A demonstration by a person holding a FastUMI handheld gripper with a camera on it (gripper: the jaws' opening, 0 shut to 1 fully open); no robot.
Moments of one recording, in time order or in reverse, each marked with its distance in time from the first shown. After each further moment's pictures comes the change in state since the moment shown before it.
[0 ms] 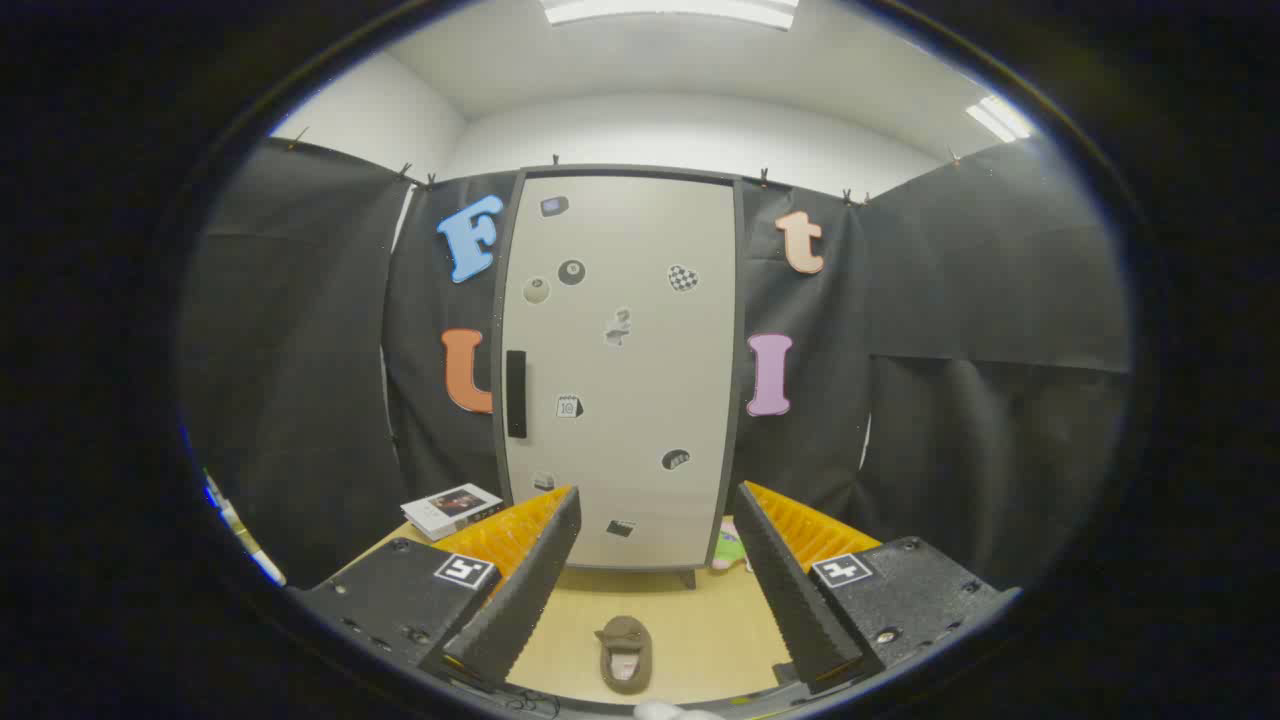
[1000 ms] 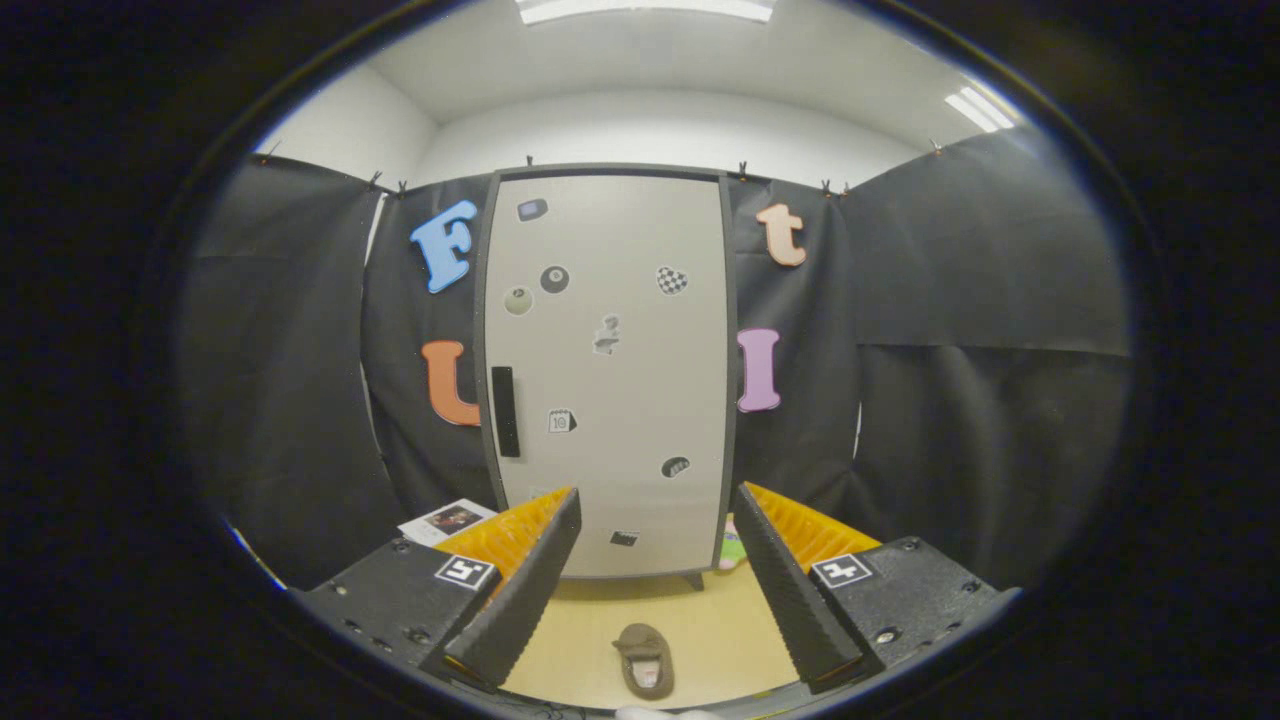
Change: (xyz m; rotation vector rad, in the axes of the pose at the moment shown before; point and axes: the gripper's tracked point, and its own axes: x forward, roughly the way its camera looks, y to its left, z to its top) arm 0.024 0.011 0.025 0.058 0.014 -0.045
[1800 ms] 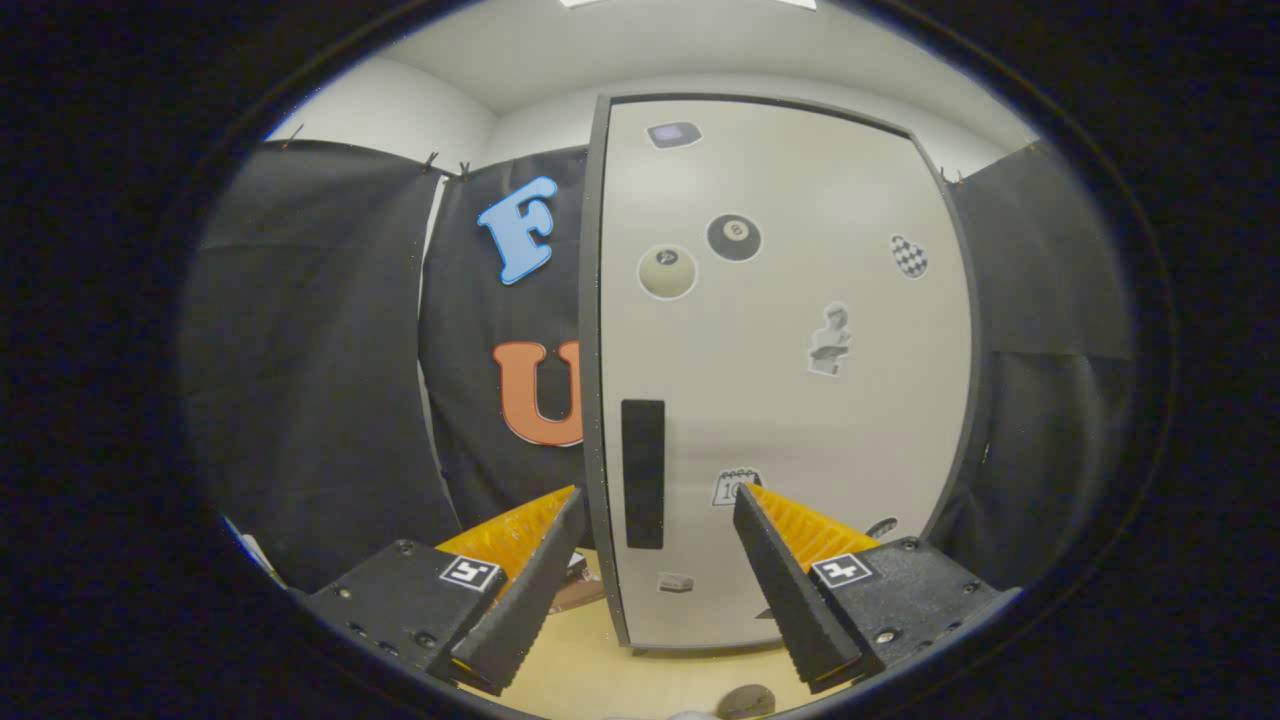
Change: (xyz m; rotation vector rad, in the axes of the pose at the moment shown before) arm 0.200 0.184 0.015 -0.031 0.004 0.253
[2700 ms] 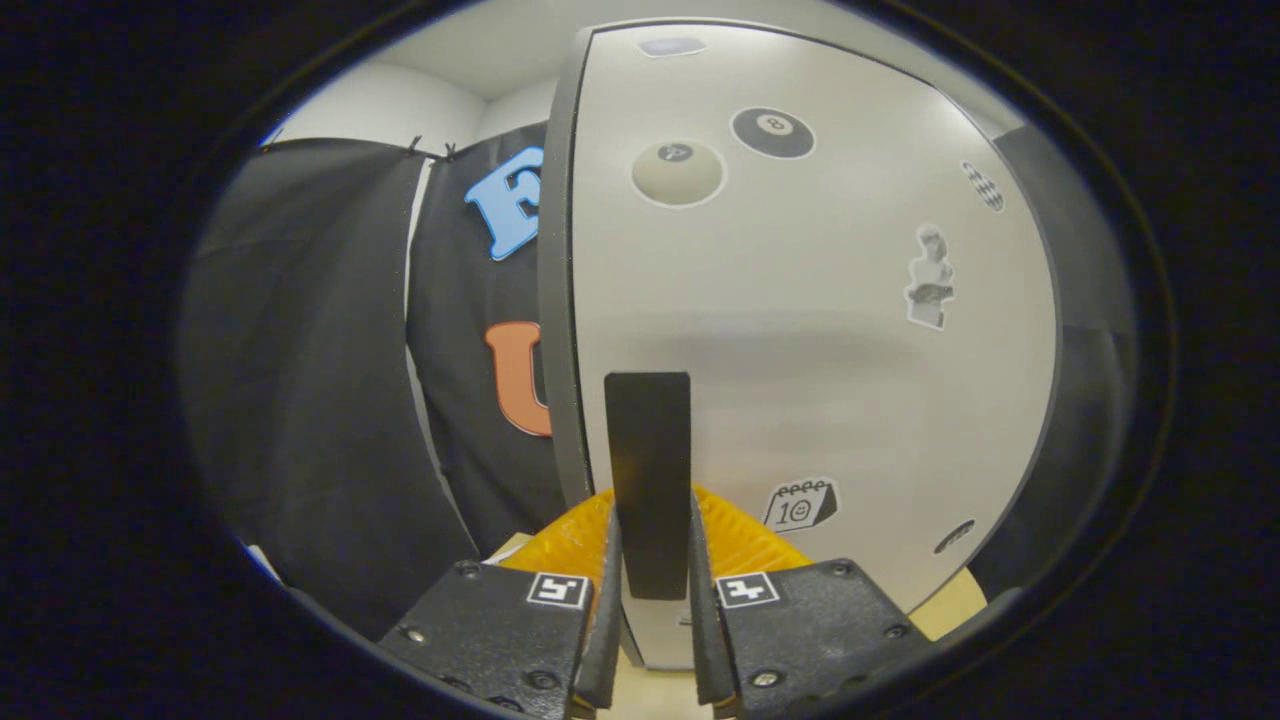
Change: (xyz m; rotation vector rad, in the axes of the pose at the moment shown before) arm 0.076 -0.002 -0.019 0.037 0.064 0.037
